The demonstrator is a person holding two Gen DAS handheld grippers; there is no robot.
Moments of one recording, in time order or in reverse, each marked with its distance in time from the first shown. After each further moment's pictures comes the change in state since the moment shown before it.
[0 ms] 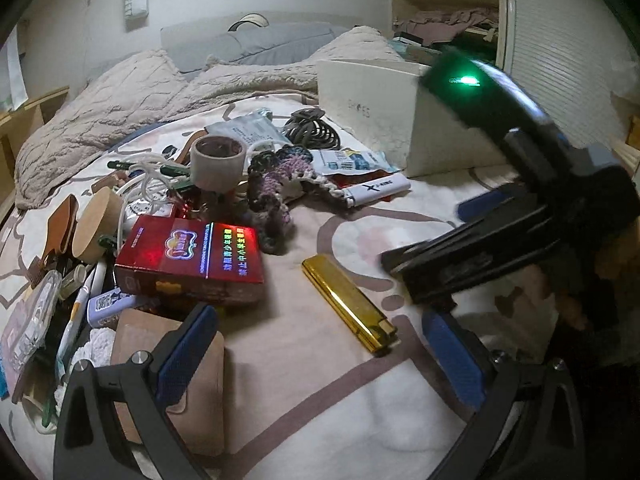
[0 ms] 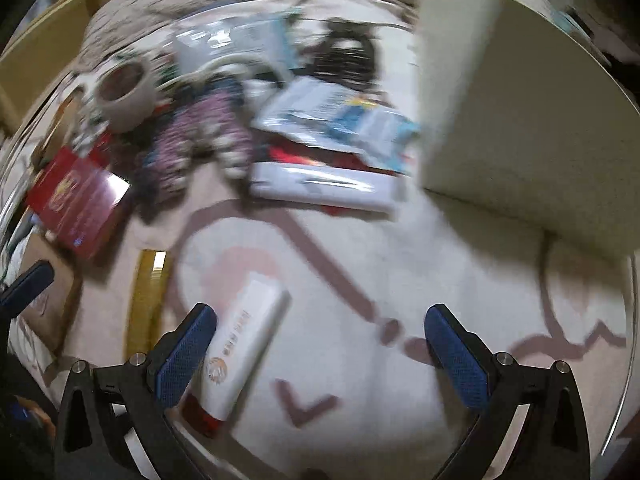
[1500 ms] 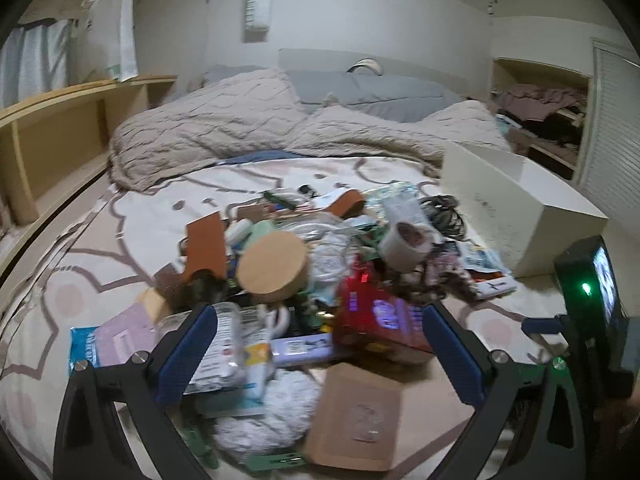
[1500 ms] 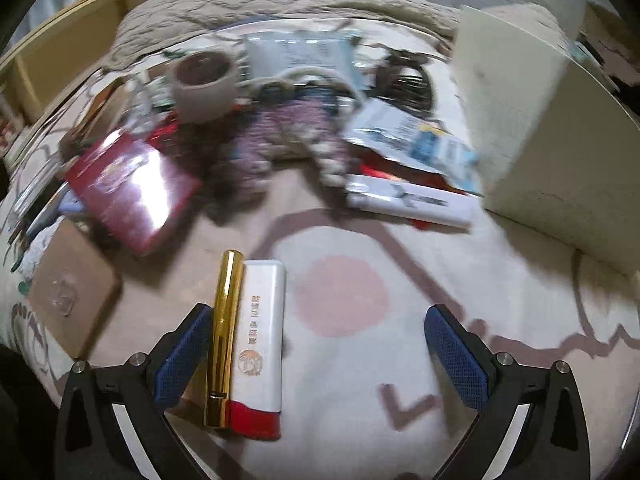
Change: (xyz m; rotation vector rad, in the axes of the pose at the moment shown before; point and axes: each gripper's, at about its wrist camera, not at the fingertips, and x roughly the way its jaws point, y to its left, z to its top) left arm -0.062 0.101 0.019 -0.234 -0.158 0.223; right arm 0.000 0.052 -0.009 -0.063 -0.104 0.030
